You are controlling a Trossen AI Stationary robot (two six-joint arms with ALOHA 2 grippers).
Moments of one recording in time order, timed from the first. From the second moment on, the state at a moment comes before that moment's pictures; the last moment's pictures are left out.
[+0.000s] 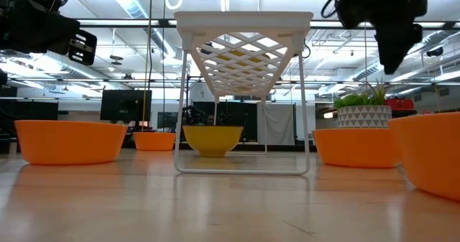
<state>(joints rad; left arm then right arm) -0.07 0.01 0.07 -0.10 0.25 0.01 0.20 1.30 1.07 -1.14 0.03 0.95</state>
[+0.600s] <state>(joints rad) -0.07 0.01 0.07 -0.10 0.25 0.01 0.16 1.30 0.88 -0.92 0.04 1.13</state>
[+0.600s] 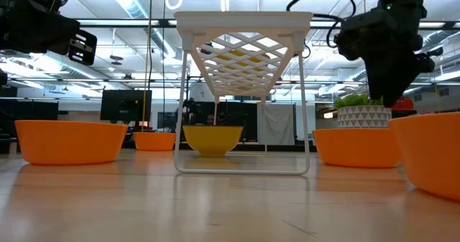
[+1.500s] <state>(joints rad) -0.07 0.01 0.07 -0.10 0.25 0.01 0.12 1.30 0.69 -0.72 0.04 1.22</state>
